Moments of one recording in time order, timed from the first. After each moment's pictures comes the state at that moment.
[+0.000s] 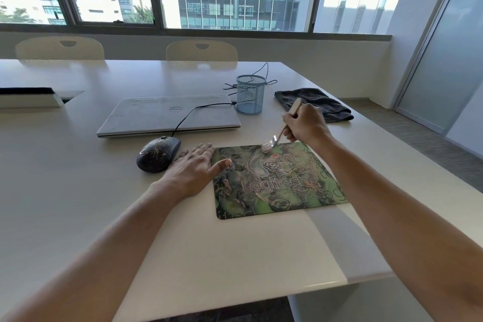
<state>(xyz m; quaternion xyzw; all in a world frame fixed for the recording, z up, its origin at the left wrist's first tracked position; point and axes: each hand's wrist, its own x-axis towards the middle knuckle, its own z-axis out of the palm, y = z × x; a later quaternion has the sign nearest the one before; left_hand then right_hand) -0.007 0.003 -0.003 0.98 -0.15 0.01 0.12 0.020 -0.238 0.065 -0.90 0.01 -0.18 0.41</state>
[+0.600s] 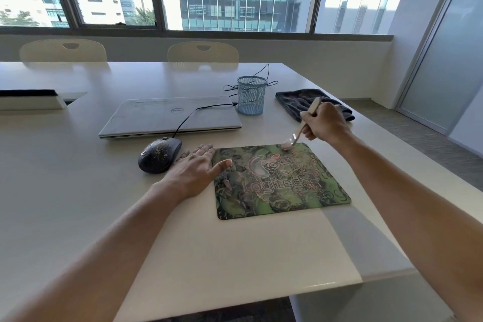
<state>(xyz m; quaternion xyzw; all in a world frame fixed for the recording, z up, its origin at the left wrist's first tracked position) -0.007 0.003 -0.002 0.98 -0.15 0.01 0.13 0.021 -0.272 0.070 -0.91 0.03 -0.18 0.38</state>
